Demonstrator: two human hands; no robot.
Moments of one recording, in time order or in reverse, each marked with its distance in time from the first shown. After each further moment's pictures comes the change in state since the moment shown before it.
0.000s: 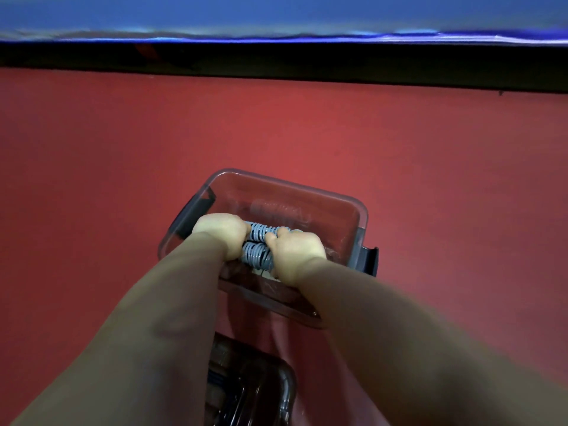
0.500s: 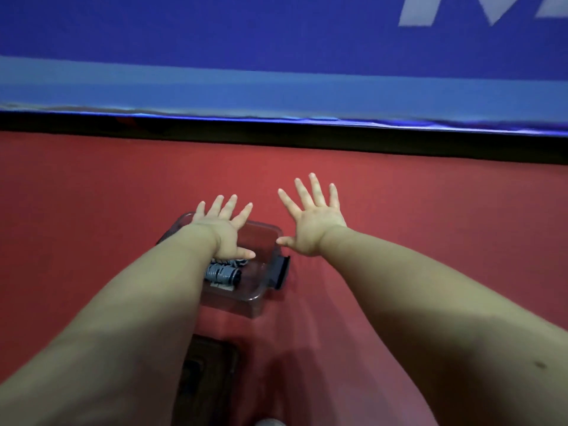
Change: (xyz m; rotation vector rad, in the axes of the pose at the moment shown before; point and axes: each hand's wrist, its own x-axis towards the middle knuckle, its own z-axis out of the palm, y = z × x) left_hand -0.135 0.073 -0.130 0.022 0.043 0.043; right_hand -0.163 0.085 -0.139 -0.233 0.099 0.273
